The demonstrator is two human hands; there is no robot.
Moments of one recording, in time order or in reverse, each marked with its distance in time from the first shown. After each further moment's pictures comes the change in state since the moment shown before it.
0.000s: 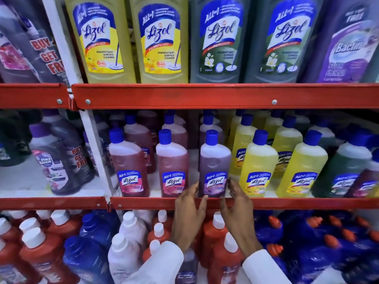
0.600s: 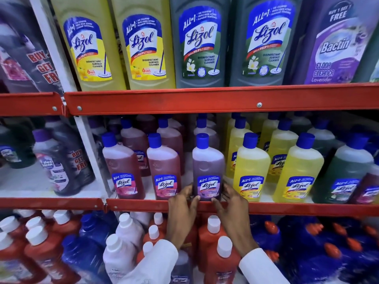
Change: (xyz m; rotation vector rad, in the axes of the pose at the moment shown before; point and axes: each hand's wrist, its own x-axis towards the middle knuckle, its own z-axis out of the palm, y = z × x) left_hand 0.009 0.002 0.014 0.054 0.027 -0.067; right_hand 0.016 0.012 -0.013 0.065 -0.119 -0.024
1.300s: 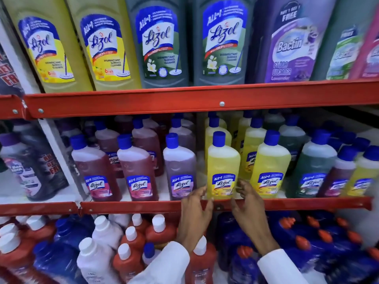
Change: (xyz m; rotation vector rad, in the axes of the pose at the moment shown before) left_hand -0.015 0.071 0.070 -0.056 -0.087 0.093; right_hand 0.010 0.055 -0.093 -0.061 0.036 0.042
